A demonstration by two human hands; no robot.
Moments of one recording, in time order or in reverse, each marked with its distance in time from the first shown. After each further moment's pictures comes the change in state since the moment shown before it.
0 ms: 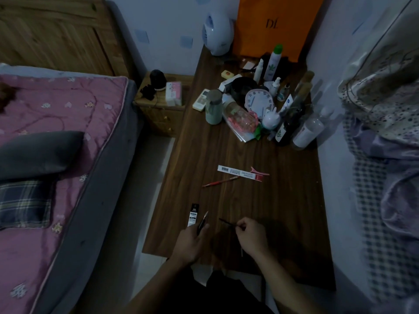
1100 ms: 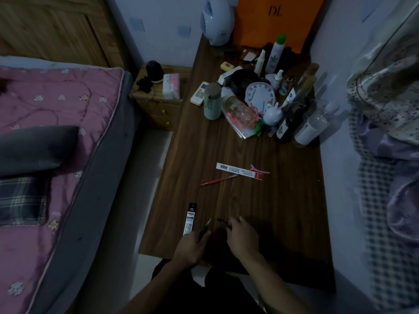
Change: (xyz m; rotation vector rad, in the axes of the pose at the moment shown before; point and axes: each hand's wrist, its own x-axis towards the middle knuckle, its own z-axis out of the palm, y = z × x) left_hand 0.009 -0.007 0.017 0.167 -0.129 -0.085; right_hand 0.004 -0.006 0.030 -0.401 0.102 -0.231
